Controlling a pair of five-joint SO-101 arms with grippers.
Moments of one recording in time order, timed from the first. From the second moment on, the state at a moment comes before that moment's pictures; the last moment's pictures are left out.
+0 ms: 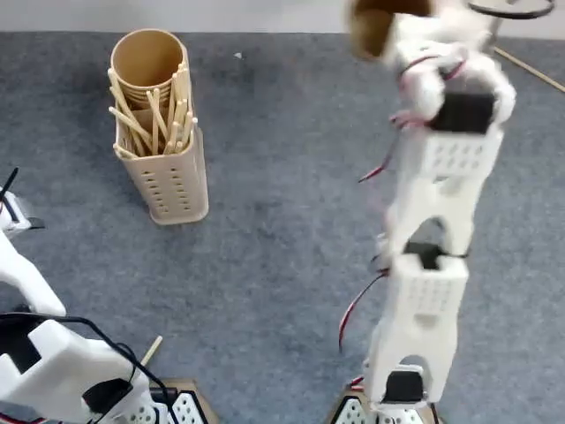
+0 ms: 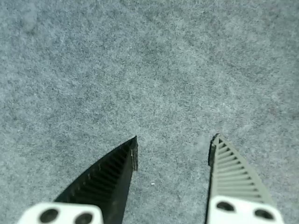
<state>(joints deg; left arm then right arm) -50.1 4.4 6.1 70.8 -4.4 -7.9 31.9 -93.3 89.3 -7.3</state>
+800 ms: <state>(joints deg) -50.1 4.4 6.1 70.8 -4.4 -39.2 46.7 -91.2 56.0 -7.3</state>
